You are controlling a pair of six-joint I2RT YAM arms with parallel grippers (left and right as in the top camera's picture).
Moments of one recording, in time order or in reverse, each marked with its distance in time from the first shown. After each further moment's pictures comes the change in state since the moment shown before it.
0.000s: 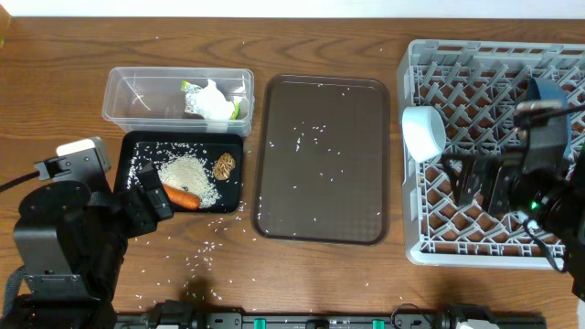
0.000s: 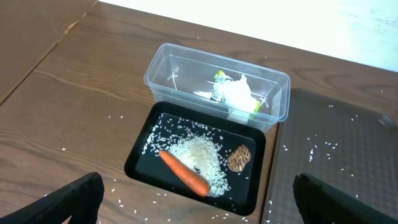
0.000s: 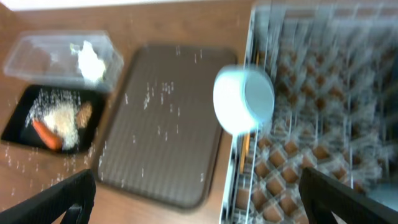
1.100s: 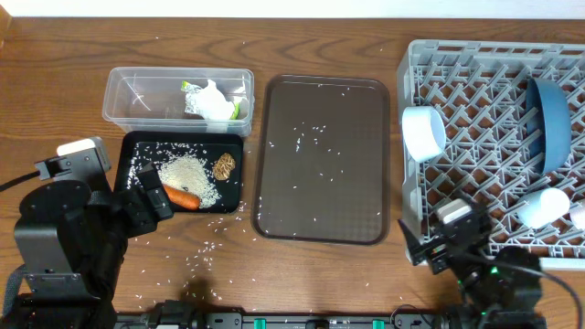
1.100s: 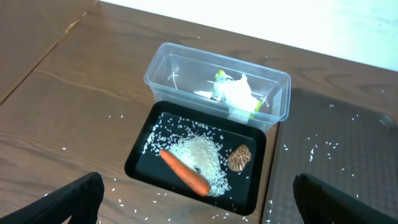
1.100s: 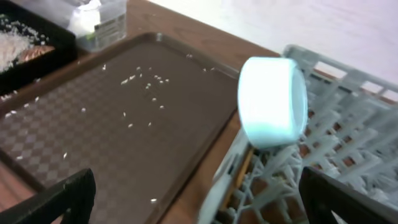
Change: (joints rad) left arm 0.001 0.002 0.000 0.000 0.000 0.000; right arm 0.095 -0.872 -1.217 0.778 -0.046 -0.317
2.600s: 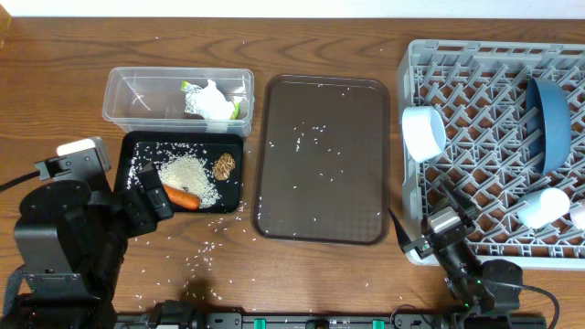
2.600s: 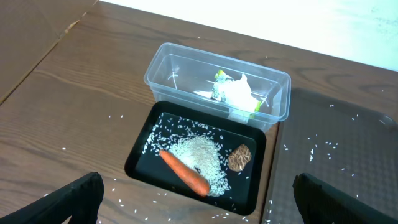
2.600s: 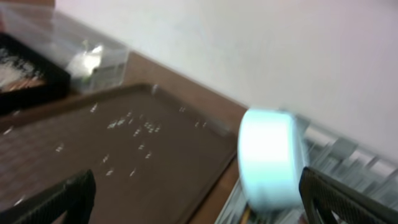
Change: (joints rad) left arm 0.000 0.000 0.000 -0.001 0.000 0.000; right arm 0.000 -0.132 -0.290 0.482 -0.058 0.001
